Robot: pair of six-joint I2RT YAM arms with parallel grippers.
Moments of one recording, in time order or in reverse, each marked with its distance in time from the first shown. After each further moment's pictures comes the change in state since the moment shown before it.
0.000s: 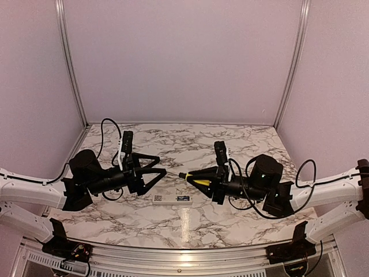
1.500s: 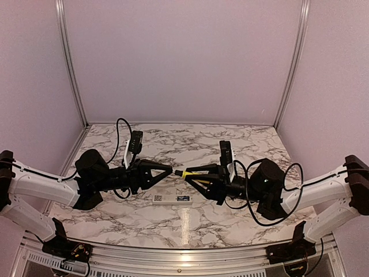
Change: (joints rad) left arm 0.001 0.164 0.038 0.259 0.222 -0.185; right arm 0.001 0.108 -0.035 0.345 -0.085 0.026
